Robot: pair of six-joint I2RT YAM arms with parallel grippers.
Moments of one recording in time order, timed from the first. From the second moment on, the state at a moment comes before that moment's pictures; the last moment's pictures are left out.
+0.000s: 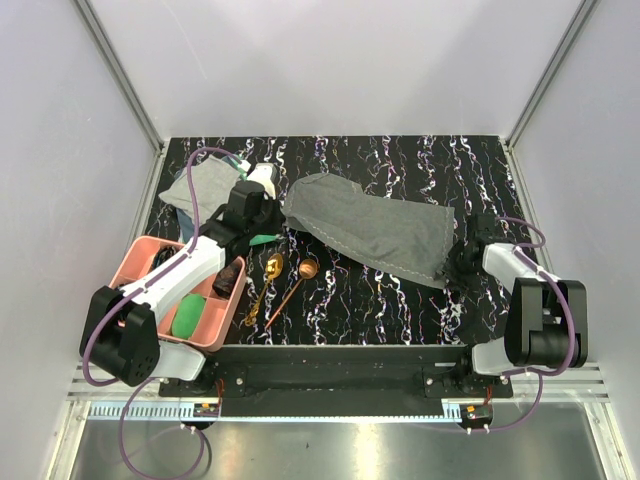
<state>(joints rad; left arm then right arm) -0.46 1.36 0.95 -0.16 -0.04 -0.34 -0.07 1.43 0.72 -0.51 -0.10 0.58</state>
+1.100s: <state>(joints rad) -0.46 1.39 1.37 -0.21 -0.01 -0.19 -0.06 1.27 1.34 -0.63 0.06 0.45</state>
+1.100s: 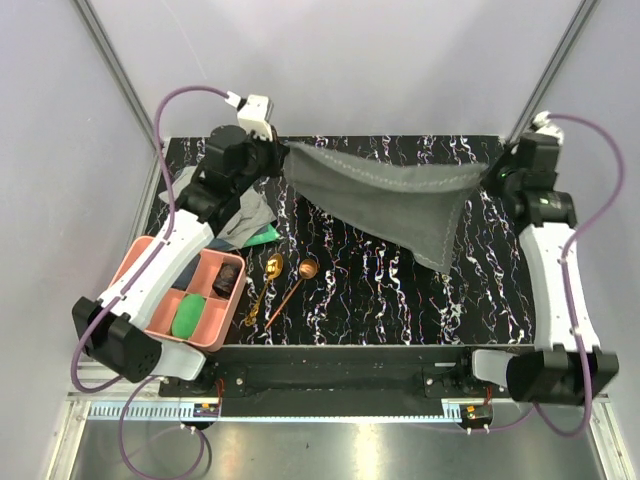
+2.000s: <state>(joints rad) -0.55 1.38 1.69 -0.08 0.00 -0.15 -0.05 1.18 1.67 -0.63 0.33 0.21</state>
